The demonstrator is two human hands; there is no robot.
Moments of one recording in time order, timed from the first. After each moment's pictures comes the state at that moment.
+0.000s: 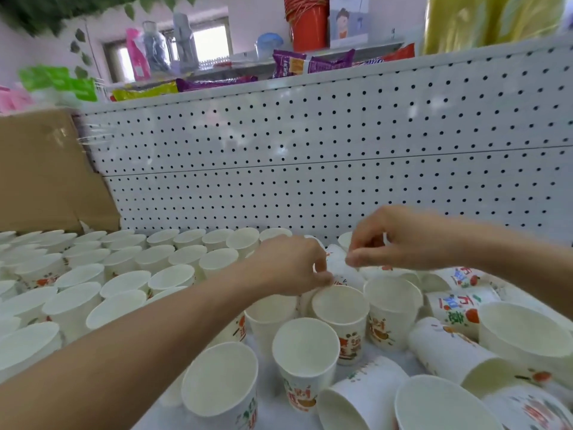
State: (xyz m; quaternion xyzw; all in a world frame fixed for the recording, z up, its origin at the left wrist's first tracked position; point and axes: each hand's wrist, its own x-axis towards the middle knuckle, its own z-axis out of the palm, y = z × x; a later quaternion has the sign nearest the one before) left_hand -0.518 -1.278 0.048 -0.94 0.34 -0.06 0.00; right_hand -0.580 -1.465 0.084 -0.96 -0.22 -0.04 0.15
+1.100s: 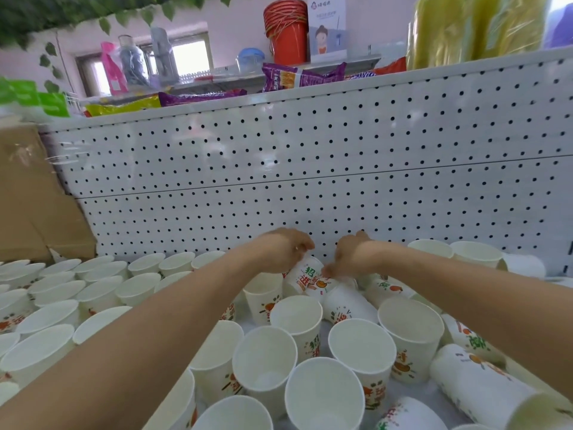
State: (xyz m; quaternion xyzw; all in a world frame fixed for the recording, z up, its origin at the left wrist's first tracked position) left_hand -0.414 -1.278 0.056 -0.94 0.35 0.00 -0.06; right_hand -0.468 -1.431 0.044 -0.99 0.06 0.07 0.07
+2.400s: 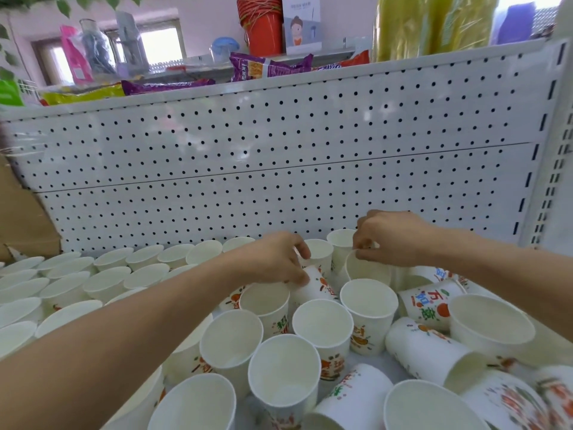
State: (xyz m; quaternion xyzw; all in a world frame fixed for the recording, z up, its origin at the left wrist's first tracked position) left_hand -0.476 -1.295 0.048 -0.92 0.32 0.11 -0.22; right_hand -0.536 -1.514 0.049 -0.99 -0.08 -0.11 -0.10
